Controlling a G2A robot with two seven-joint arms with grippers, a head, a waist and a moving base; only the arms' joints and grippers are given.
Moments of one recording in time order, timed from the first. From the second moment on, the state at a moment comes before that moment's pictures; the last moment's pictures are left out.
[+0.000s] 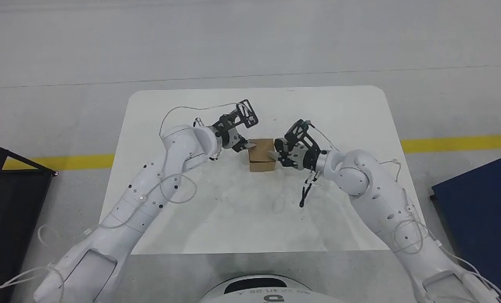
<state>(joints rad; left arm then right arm) 0.97 -1.21 -0.90 -1.44 1.39 -0.50 -0.49 -1.22 -1.11 1.07 -1.44 -0.81 -0.57 0.43</state>
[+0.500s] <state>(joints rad) 1.02 -1.20 -0.94 -1.47 1.40 -0.52 -0.49 -1.27 -1.09 1.12 -1.48 -0.83 -0.58 0.40</state>
